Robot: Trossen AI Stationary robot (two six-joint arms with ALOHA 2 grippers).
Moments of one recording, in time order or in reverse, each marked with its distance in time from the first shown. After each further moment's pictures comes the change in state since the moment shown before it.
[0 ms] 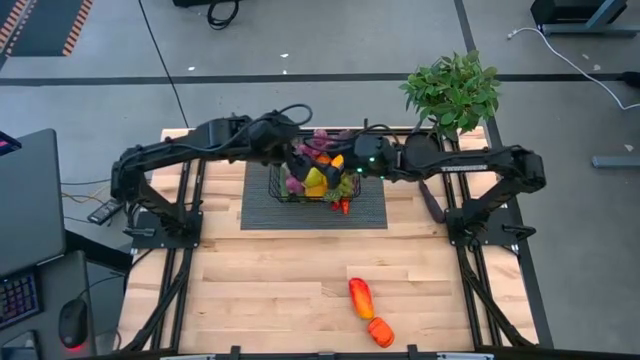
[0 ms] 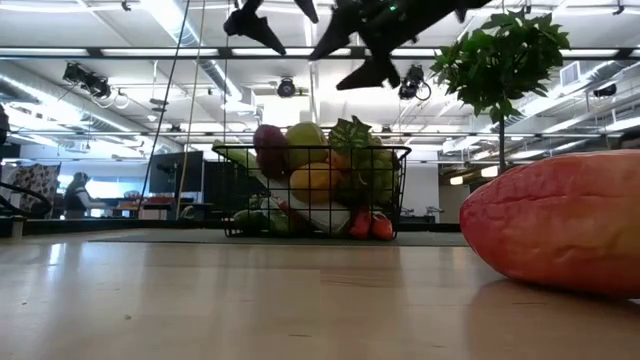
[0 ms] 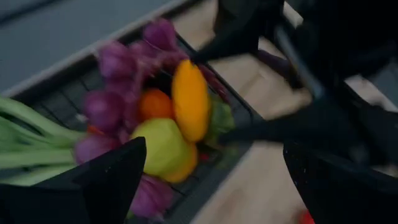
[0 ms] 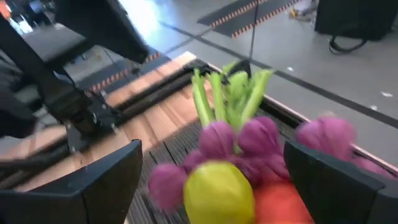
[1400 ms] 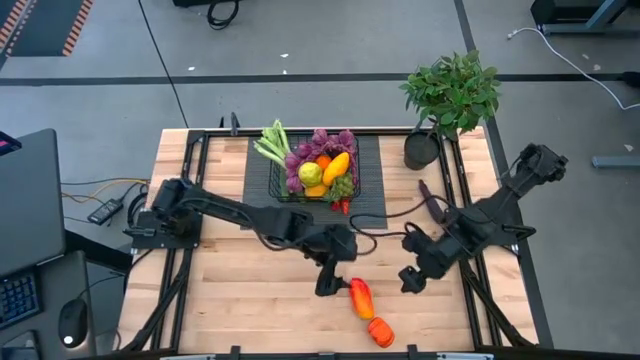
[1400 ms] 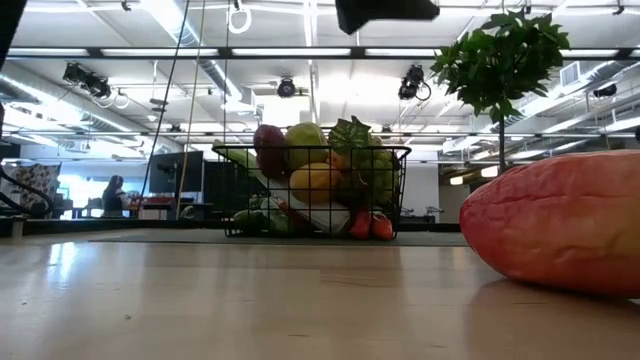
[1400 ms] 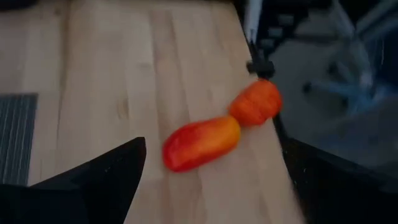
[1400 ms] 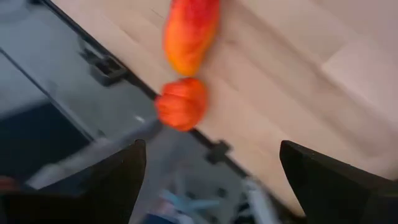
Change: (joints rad) left arm -0.454 0.380 0.000 0.444 0.306 0.370; right arm 0.813 -0.222 0.000 -0.893 -0.382 1.294
